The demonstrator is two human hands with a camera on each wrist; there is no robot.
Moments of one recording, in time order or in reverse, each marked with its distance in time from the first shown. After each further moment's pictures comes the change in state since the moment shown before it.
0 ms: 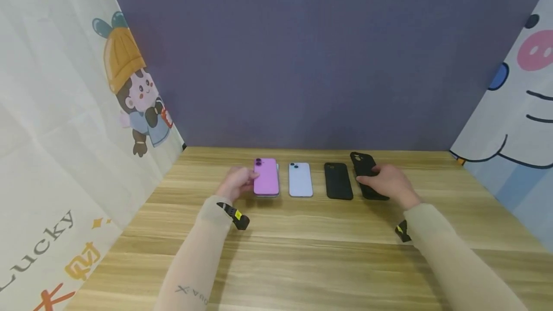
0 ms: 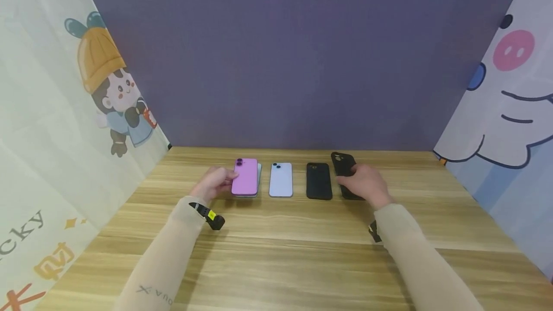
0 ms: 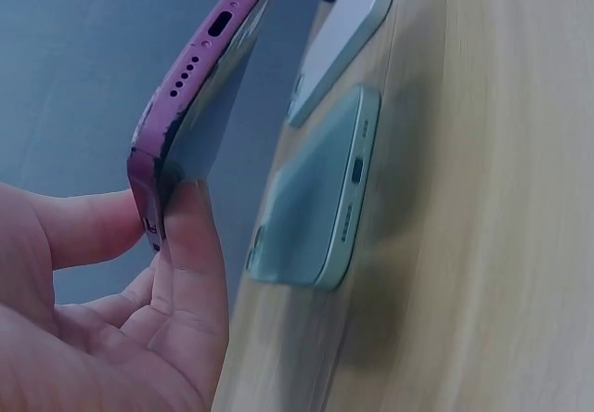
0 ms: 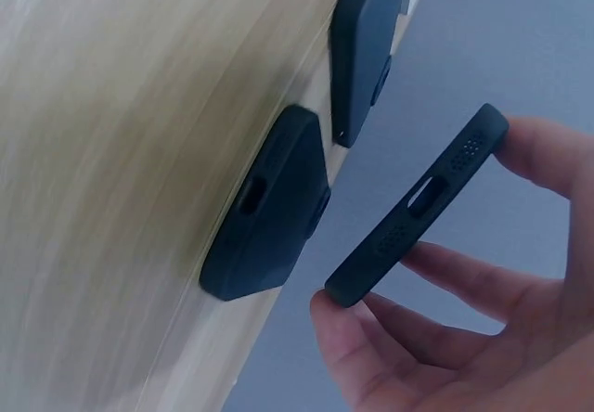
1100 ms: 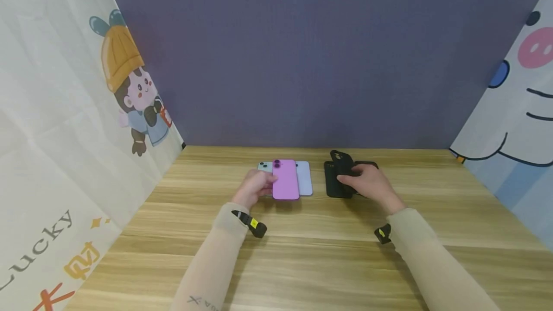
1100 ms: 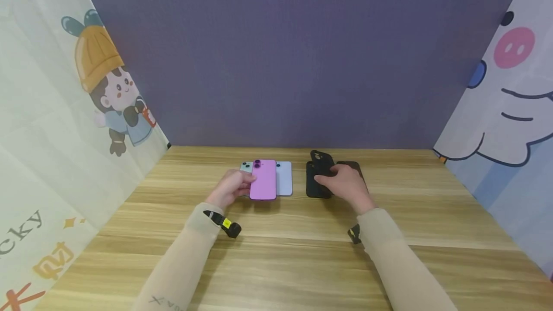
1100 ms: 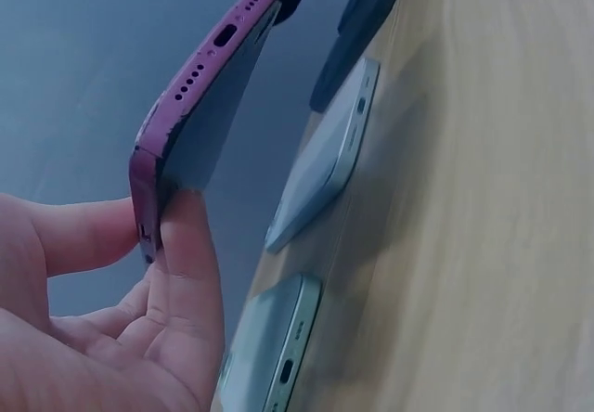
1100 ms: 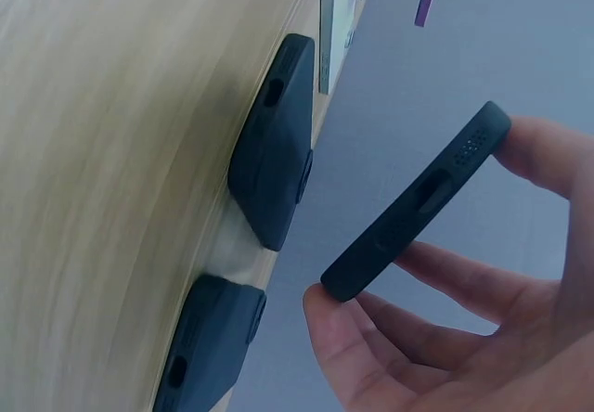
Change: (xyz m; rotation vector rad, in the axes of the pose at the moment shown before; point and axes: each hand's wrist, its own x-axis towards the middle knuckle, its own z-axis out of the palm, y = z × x) left_hand -0.010 -0.010 0.049 -0.041 -0.078 0.042; right_hand -0.009 -0.040 0.023 0.142 0.045 -0.088
